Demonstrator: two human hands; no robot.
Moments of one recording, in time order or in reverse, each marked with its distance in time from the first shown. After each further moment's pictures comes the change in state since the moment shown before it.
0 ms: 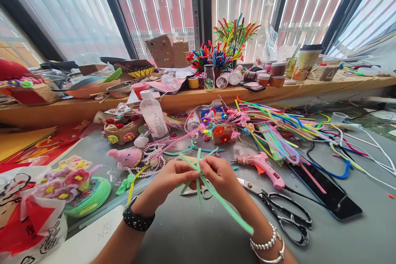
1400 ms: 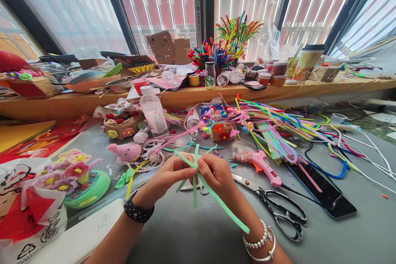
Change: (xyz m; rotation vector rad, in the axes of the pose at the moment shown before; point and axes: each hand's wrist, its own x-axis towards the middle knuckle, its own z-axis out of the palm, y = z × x) left_hand -0.001 -0.001 0.000 -0.017 -0.163 0.141; right_hand -0.005 -0.004 0.005 -0.138 0.112 -0.138
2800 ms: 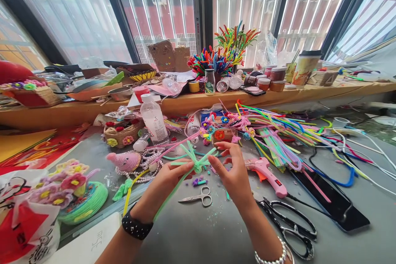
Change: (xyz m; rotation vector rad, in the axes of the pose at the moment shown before) left_hand 0.010 -0.010 -0.003 -0.227 0.442 -0.116; right_hand 0.006 0.002 -0.013 0.094 0.473 0.246
